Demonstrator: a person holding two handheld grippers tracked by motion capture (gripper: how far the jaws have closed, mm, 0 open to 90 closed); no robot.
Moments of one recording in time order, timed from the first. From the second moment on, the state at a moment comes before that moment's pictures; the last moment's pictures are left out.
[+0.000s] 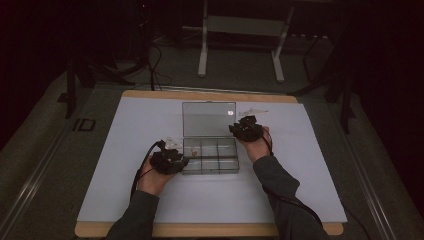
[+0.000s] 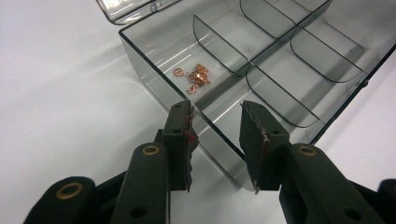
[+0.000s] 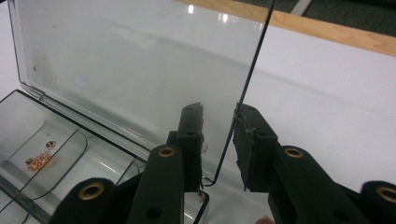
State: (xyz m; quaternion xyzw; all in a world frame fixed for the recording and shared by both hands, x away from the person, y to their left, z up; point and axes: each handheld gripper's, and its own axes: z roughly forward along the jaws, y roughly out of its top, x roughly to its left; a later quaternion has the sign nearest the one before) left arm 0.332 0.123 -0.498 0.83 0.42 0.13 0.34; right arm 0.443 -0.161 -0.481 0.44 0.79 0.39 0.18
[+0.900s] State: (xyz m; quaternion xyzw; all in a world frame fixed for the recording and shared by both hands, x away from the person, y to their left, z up) left arm 0.333 0.126 -0.497 0.83 0.41 0.12 0.35; right arm 0.421 -0.170 -0.479 0.41 0.79 0.42 0.20
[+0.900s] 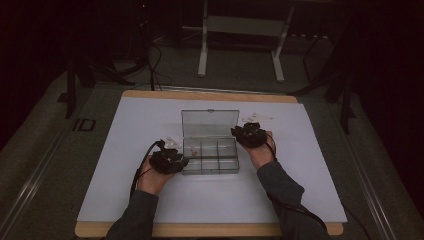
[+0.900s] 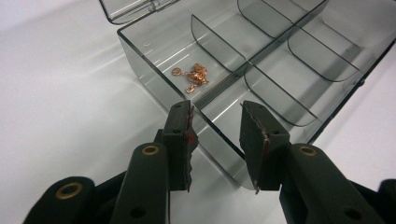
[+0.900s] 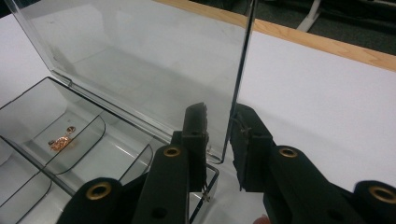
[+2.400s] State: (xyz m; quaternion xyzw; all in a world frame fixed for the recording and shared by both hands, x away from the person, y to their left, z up) left arm 0.333 0.134 -0.454 0.75 0.44 0.17 0.46; right arm 0.406 -0.178 -0.479 0.39 0.79 0.43 0.20
